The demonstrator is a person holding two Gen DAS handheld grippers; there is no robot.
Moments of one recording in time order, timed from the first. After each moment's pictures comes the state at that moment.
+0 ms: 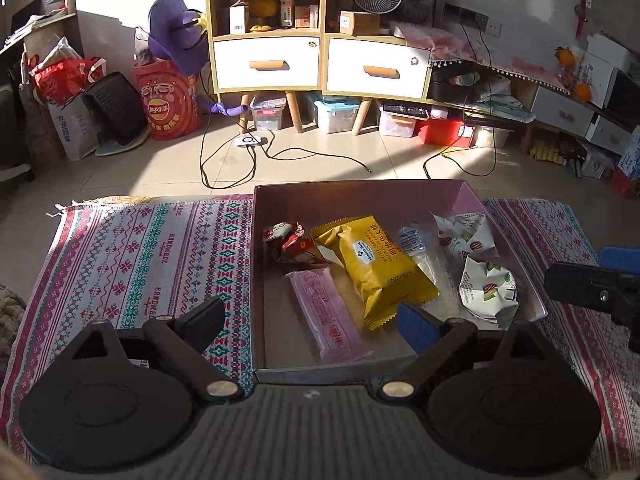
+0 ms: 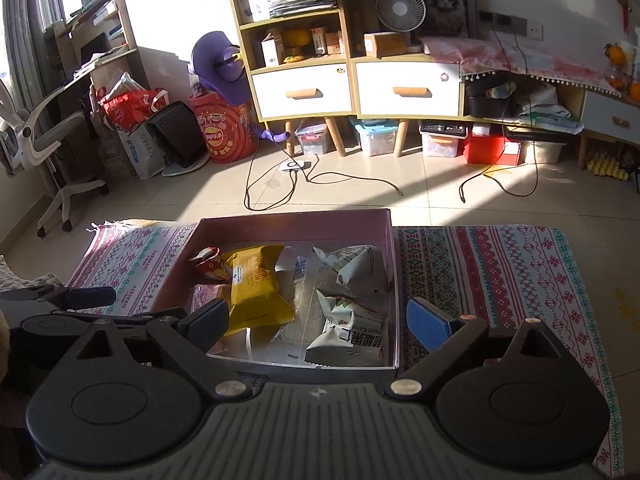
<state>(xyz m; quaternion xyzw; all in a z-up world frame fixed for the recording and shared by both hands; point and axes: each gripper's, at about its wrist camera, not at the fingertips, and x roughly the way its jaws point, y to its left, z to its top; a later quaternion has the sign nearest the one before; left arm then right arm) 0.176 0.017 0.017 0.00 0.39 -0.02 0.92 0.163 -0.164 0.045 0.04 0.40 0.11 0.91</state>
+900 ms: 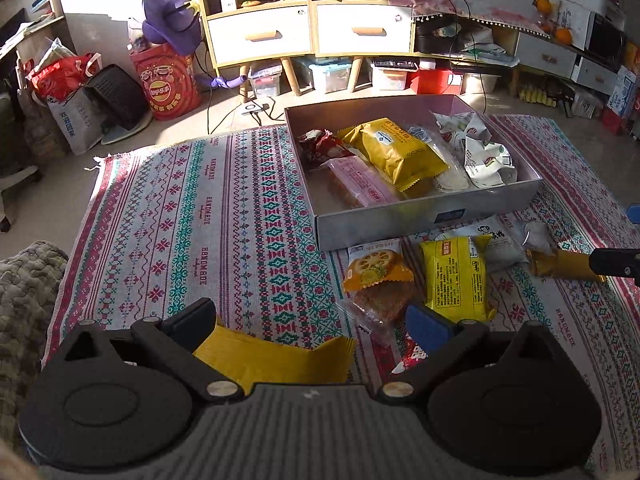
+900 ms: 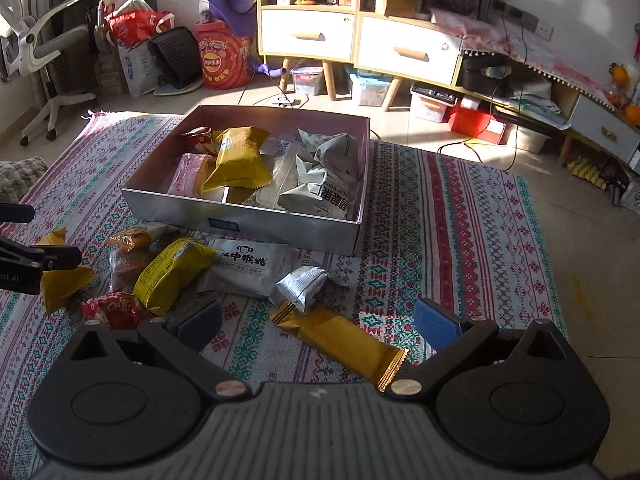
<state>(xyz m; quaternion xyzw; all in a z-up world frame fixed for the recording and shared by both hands) 0.094 0.050 -0.006 0.06 0.43 -0.03 0.90 0.091 -0.170 0.011 -0.06 0.45 0.10 0.89</state>
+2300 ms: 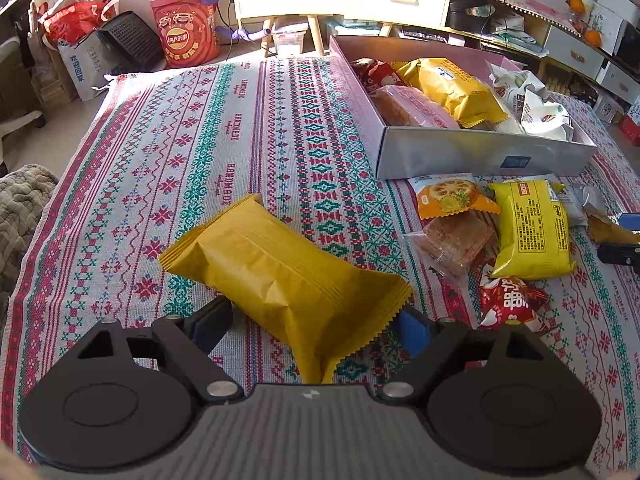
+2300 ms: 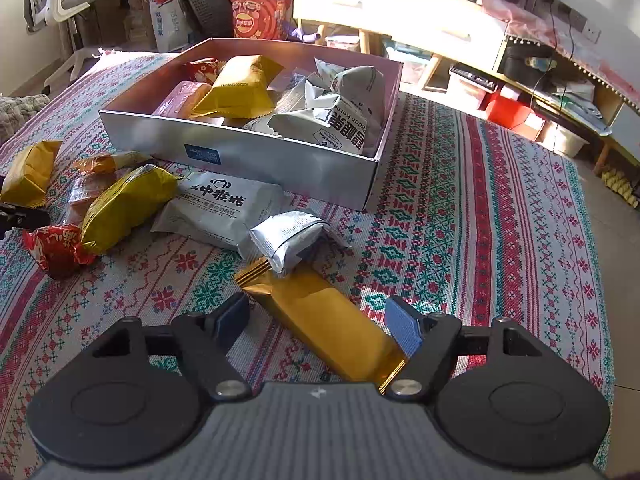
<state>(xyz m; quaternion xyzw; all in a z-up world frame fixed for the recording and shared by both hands) 0.094 0.090 -0.058 0.01 0.47 -0.01 0.88 0.103 -0.183 -0.042 -0.10 0.47 0.16 0.86</state>
